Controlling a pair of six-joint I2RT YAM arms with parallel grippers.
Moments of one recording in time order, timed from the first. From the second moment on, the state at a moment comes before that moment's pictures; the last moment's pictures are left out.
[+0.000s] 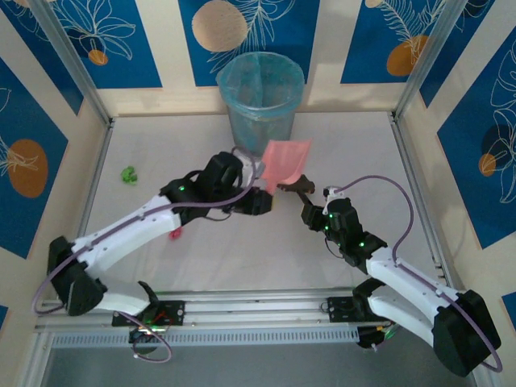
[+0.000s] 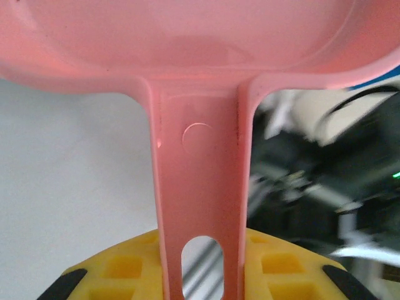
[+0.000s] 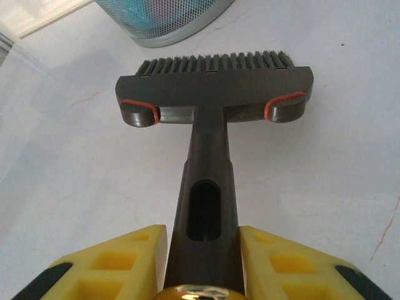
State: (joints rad) left arm -0.86 1.34 1.23 -0.61 0.27 -0.60; right arm 0.53 0.88 0.36 -0.03 0.08 0.58
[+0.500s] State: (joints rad) left arm -0.85 0.89 0.80 -0.85 -0.36 -0.57; right arm 0.59 0.82 0.34 0.04 0.05 0.52
